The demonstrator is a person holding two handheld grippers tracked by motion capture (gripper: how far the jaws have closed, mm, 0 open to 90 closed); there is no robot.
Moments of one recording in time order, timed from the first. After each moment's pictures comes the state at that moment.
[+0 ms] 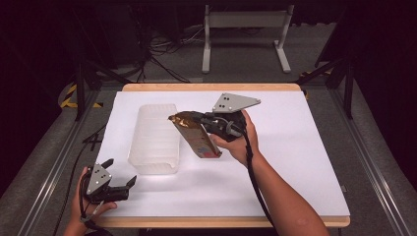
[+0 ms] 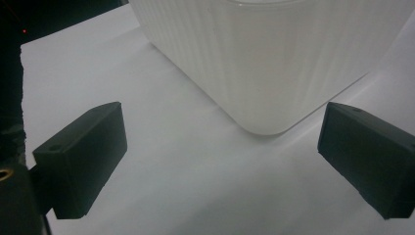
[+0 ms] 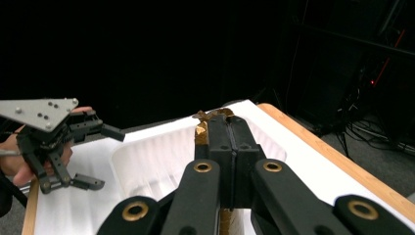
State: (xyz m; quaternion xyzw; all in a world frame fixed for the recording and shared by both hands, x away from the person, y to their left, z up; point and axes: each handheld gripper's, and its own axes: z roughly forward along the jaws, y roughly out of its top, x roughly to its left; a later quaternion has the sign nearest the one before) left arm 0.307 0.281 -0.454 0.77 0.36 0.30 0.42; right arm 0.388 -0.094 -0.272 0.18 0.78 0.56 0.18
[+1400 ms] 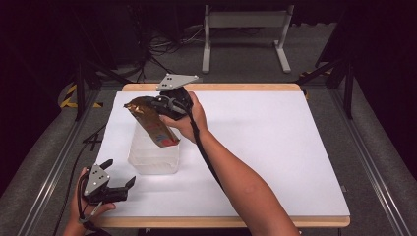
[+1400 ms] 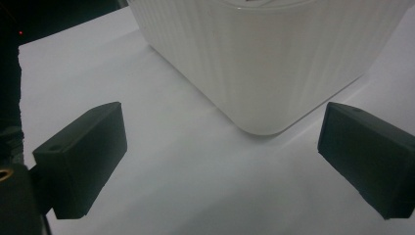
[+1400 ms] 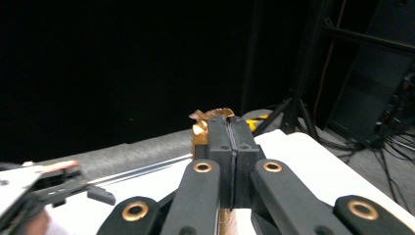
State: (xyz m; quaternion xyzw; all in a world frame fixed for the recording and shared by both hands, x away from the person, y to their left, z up) left arm 0.305 0.284 -0.454 0.77 0.37 0.30 0.43; right arm 0.451 0.024 -0.273 0.17 0.79 0.57 0.15
